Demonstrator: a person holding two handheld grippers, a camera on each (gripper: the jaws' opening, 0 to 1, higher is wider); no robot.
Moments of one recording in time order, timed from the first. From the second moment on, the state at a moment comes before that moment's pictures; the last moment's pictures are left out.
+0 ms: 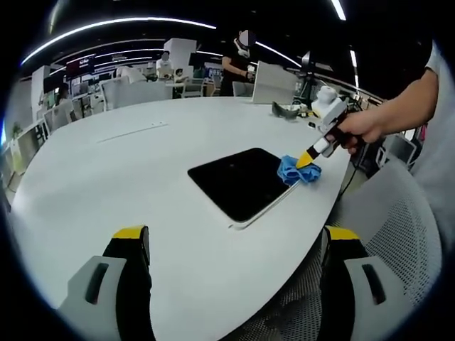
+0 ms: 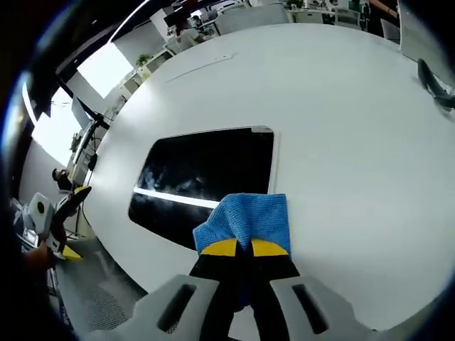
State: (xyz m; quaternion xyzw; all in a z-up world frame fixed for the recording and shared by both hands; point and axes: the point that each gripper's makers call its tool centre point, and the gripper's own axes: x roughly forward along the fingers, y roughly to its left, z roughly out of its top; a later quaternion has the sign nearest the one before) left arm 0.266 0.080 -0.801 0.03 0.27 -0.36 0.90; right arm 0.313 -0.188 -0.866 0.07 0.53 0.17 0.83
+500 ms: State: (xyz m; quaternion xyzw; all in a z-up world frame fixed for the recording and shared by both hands) left arm 0.266 0.081 -0.802 0.03 0.27 -0.35 0.90; right arm 0.314 -0.190 -0.867 0.06 0.53 0.17 0.83
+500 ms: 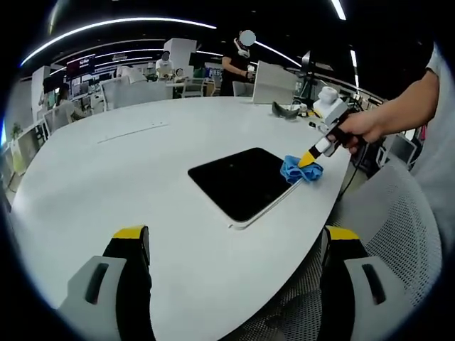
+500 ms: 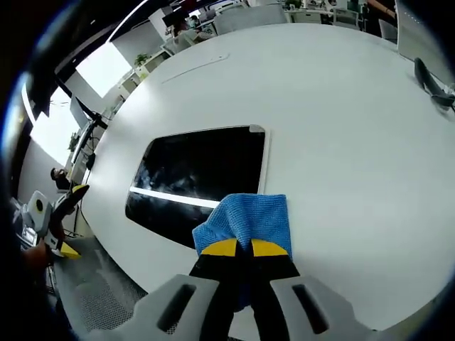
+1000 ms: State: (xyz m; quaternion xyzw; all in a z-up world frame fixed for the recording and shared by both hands) left arm 0.264 0.080 -0.804 0.03 0.28 -0.35 0.89; right arm 0.344 -0.188 -0.867 0.06 0.53 0.16 0.83
